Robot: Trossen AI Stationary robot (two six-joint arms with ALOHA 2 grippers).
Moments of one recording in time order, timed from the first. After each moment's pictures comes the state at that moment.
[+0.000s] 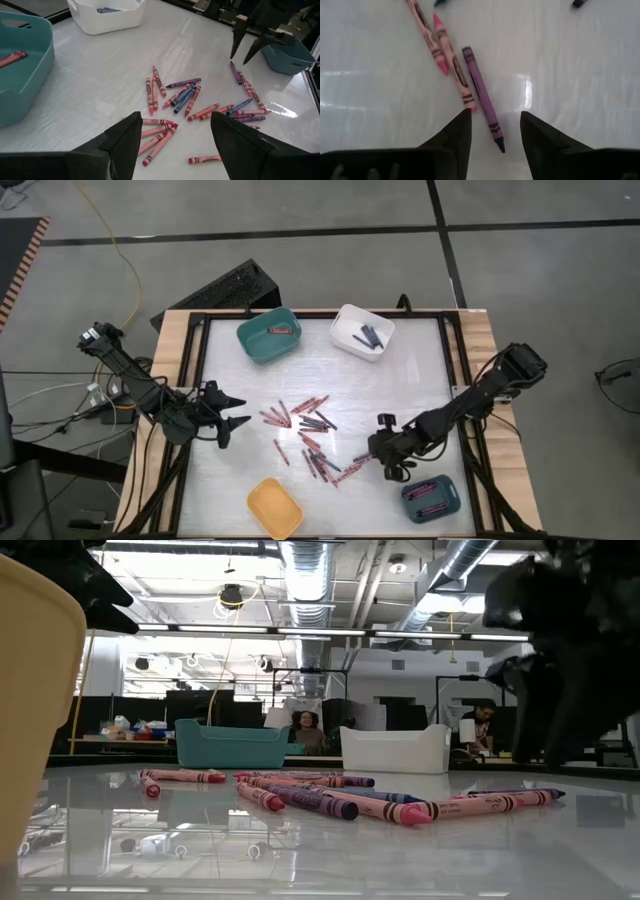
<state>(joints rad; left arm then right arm) -0.73 0.71 0.50 -0.41 -0.88 -0.78 0.53 1.48 0.76 -0.31 0.25 0.41</state>
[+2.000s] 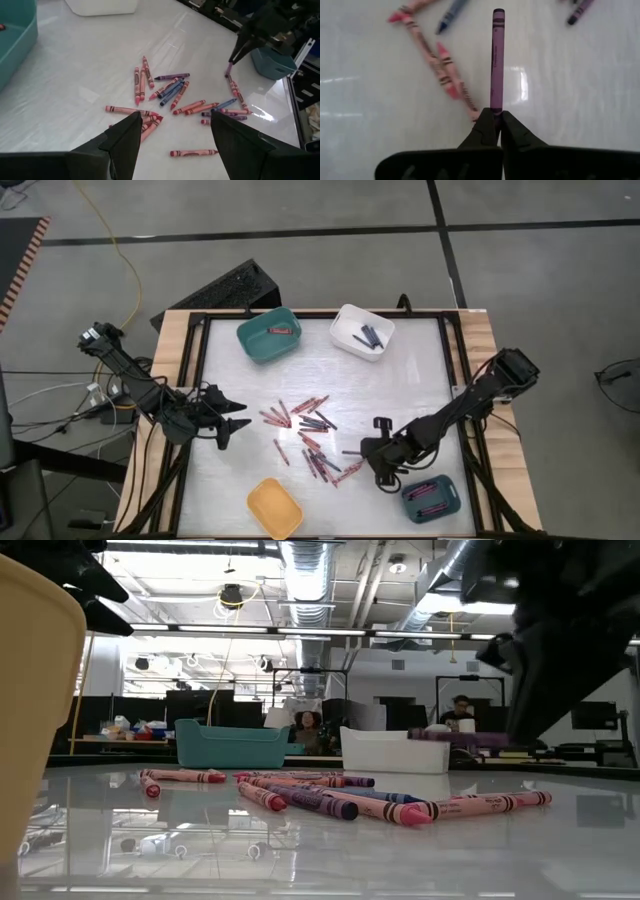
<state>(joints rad) -0.73 0.71 0.50 -0.40 -0.82 -0.90 0.55 1.57 0.95 -0.47 0.29 0.51</state>
